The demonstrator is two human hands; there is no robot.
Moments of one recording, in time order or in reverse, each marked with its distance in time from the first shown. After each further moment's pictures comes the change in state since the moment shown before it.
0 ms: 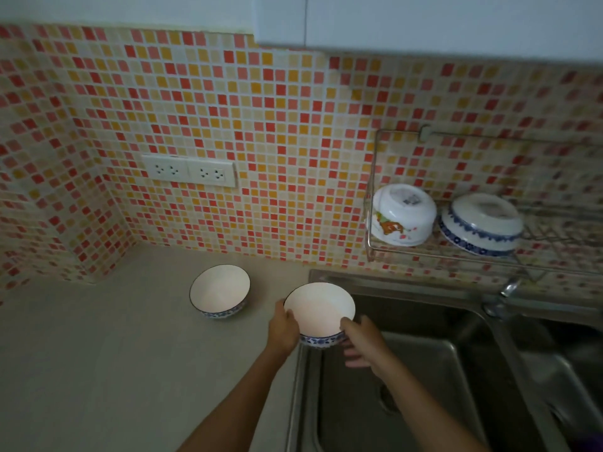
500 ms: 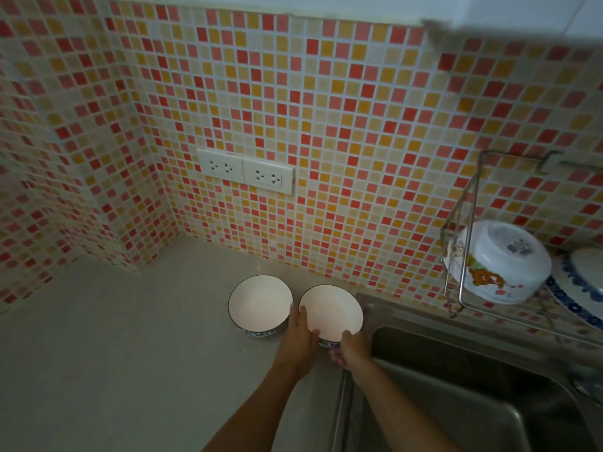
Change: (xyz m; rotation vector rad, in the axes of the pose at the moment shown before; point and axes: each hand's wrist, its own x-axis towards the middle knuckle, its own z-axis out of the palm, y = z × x) left_hand 0.075 -0.042 -0.042 0.488 -0.058 0.012; right_hand 0.121 -0.028 0.124 -0.053 0.143 0.112
